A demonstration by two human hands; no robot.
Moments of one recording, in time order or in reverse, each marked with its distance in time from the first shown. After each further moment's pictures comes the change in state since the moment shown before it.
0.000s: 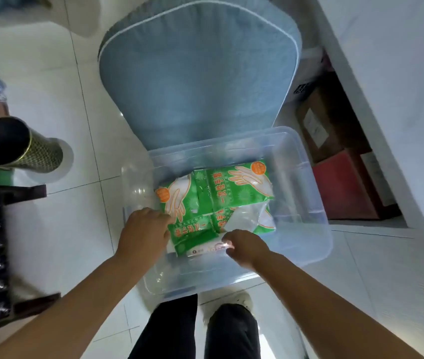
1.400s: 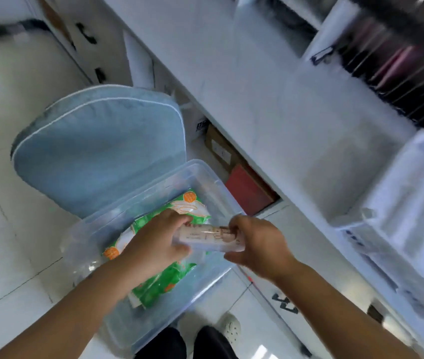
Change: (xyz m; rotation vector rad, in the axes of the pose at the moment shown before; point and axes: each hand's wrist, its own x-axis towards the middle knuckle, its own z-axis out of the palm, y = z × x) left_hand 0.022 0.113 -0.105 -0.413 -0.066 0.505; right_hand -0.197 0.002 -0.096 0.011 0.771 0.146
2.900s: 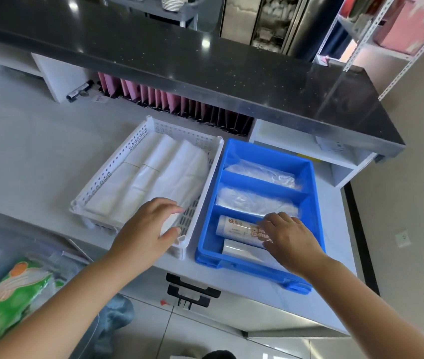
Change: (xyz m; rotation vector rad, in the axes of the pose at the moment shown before) left_hand 0.017 0.419 0.223 0.105 0.005 0.614; right_hand -0.411 0.341 -0.127 -0.311 0.156 0.511
